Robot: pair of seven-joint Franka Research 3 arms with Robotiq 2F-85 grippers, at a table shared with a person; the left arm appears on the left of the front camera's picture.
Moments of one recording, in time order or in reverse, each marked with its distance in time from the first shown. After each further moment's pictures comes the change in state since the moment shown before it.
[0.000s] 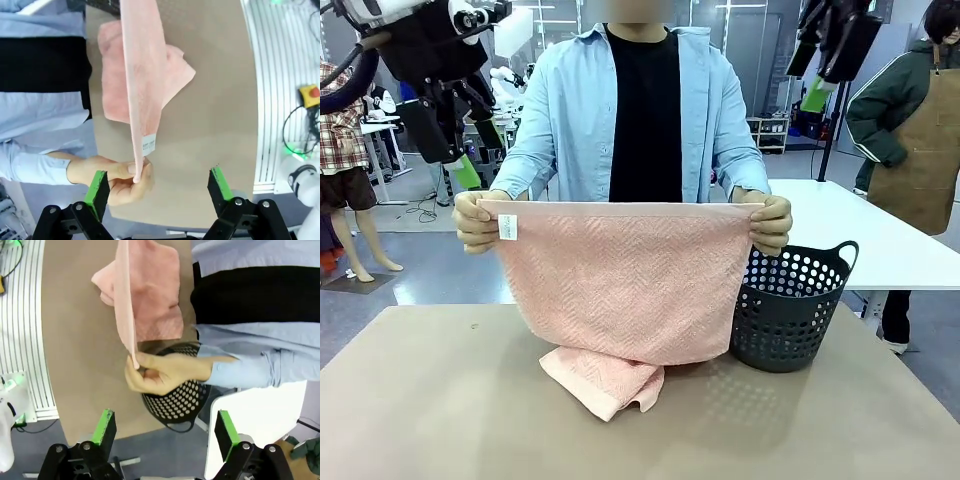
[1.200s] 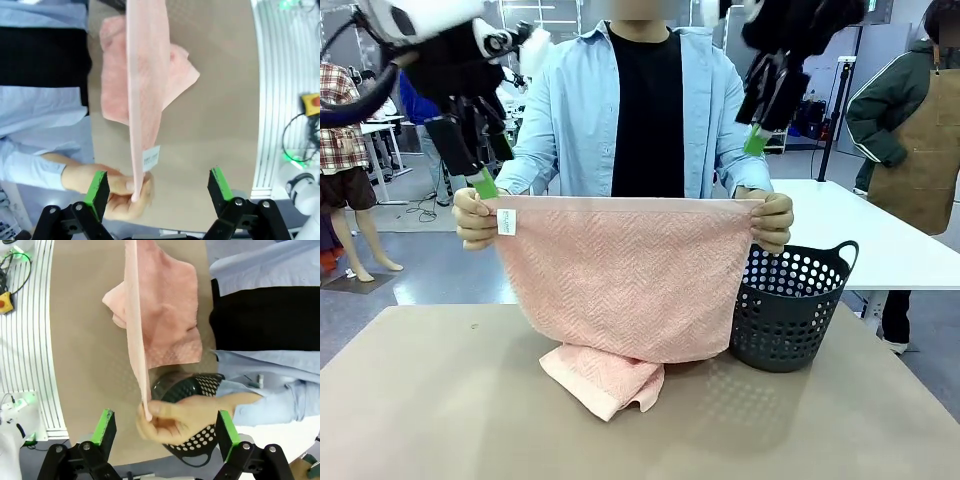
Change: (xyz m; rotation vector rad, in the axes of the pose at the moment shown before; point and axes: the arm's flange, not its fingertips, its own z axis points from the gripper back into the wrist) left arm 0.016 0.008 -0.028 -0.018 0.023 0.031; right arm 0.031 -0.007 -0.072 0.110 -0.044 -0.027
